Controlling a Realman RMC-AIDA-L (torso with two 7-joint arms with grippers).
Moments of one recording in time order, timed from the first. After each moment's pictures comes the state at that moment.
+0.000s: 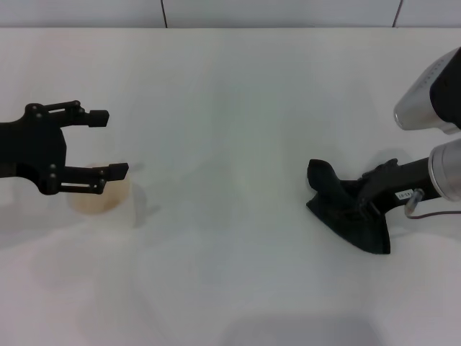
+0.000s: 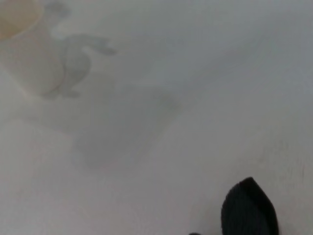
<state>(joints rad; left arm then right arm) -0.43 -2.03 0.72 1.07 2.02 1.76 -1.39 0.33 2.01 -1.58 -1.39 -2.27 -1.21 2.38</state>
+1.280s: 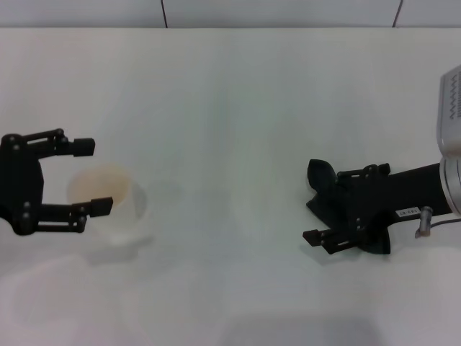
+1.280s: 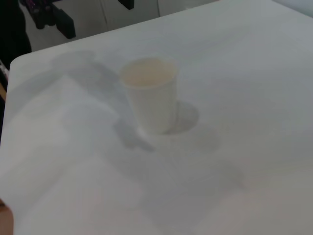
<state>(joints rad) -0.30 -2.05 0.72 1.20 1.94 1.89 -1.44 0.27 2.01 -1.49 -1.37 -1.97 -1.33 1.94</state>
